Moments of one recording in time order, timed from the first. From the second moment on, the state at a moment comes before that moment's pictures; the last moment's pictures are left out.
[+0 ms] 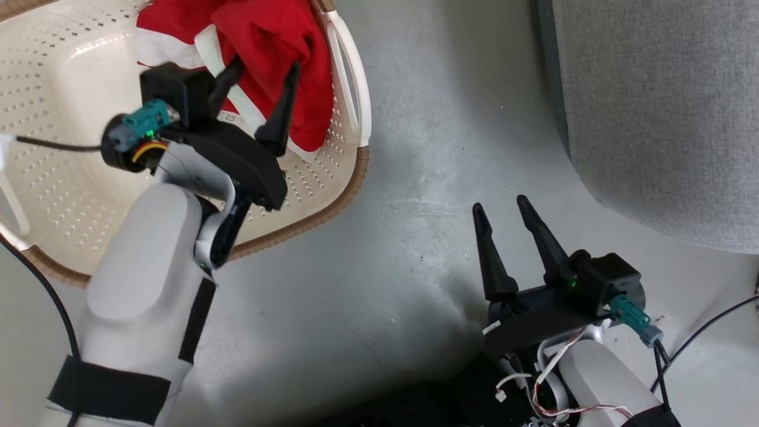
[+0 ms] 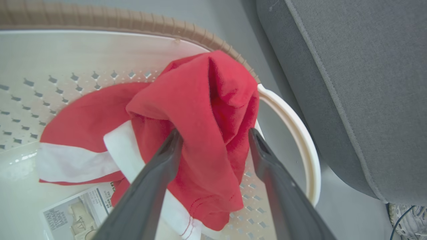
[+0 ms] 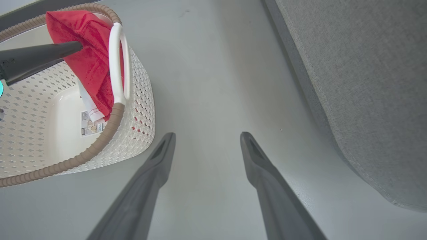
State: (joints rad) left arm -0.82 0.15 -0.39 0.52 -0.50 -0.12 0.04; right arm -0.34 -0.05 0.45 0.23 0.38 -0.12 -0.25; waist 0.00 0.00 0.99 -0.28
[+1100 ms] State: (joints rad) left arm -0.85 0.17 -0.40 0.61 -0.48 -0.11 -0.07; right arm -0.36 -0.05 0.38 0.25 0.38 -0.12 -0.25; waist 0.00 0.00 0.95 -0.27
